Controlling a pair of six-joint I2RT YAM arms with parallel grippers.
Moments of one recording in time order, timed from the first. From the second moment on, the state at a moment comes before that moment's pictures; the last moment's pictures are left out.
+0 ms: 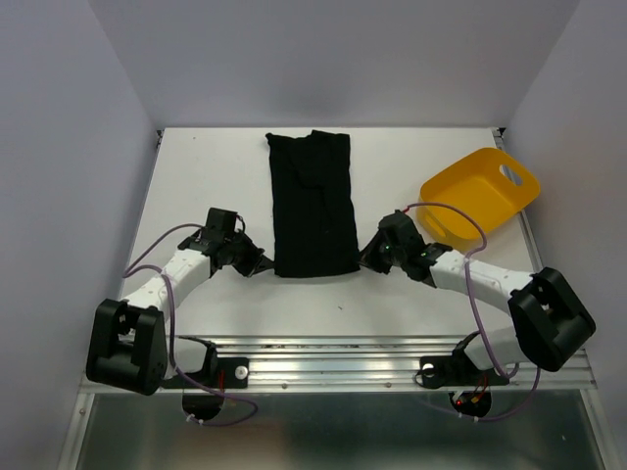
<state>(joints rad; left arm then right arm) -0.25 1.24 0.67 -0.43 0.32 -1.08 0.63 1.37 0.69 -0.08 0.02 1.12</state>
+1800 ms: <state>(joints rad) -0.26 1.38 1.01 -0.38 0.06 -0.74 0.50 1.79 1.02 -0.09 0.02 0.96</state>
